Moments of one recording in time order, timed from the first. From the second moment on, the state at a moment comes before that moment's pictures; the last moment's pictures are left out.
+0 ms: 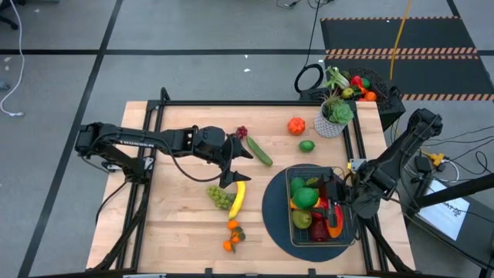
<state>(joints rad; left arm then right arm) 0.01 1.45 1.15 -0.19 0.21 -0.11 0.82 0.96 0.67 -0.29 0.75 0.52</state>
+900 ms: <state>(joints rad) 0.00 1.45 1.15 -0.18 0.21 -0.12 0.56 0.98 0.67 -0.61 0.45 0.77</state>
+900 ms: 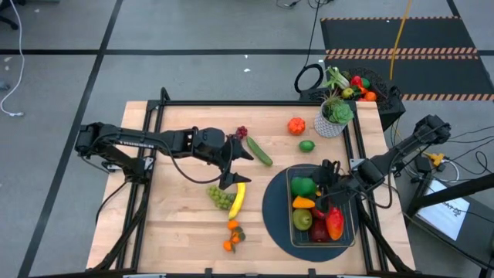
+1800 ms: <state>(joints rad) 0.00 1.45 1.15 -0.25 0.13 -0.07 0.62 0.96 0.61 -0.38 0.81 0.72</state>
